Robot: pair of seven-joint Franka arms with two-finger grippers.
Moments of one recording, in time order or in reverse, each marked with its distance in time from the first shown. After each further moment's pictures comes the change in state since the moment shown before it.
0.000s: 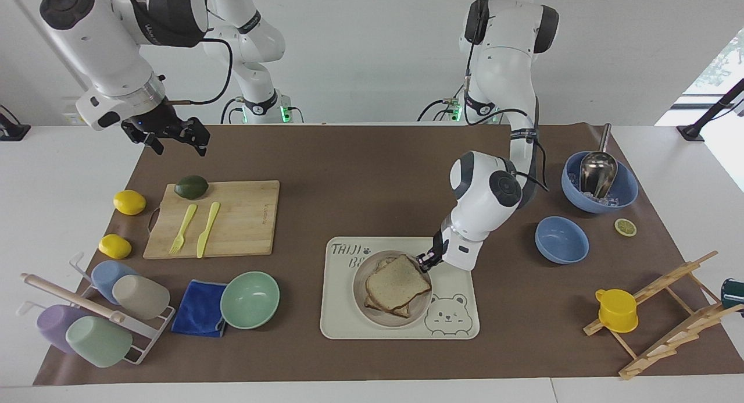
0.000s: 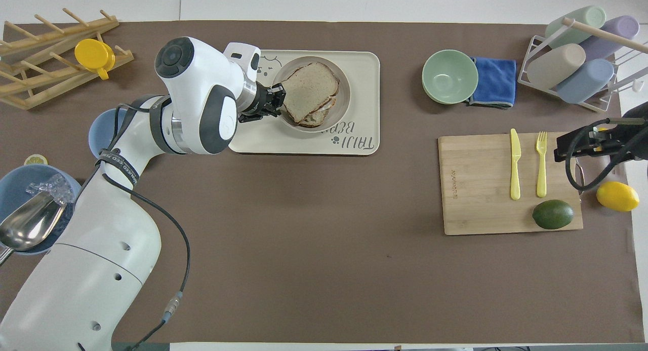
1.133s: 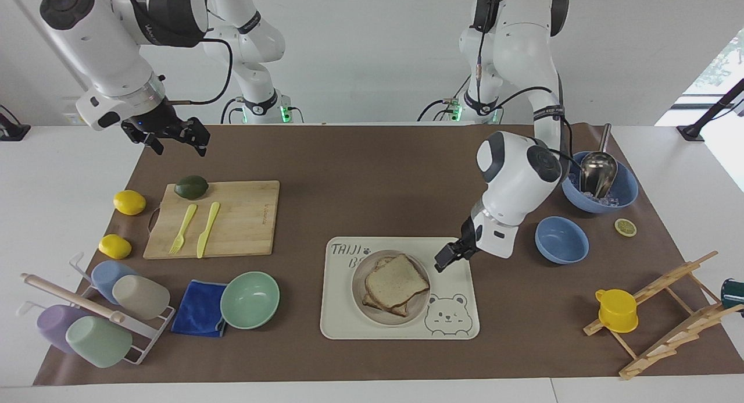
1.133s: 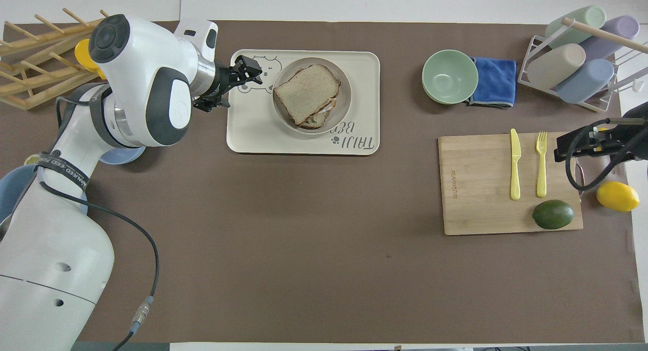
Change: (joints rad) left arm 0.026 -0.121 0.084 -0.012 0.001 -0.049 0.028; right arm 0.000 0.000 0.000 0.000 0.000 0.000 0.000
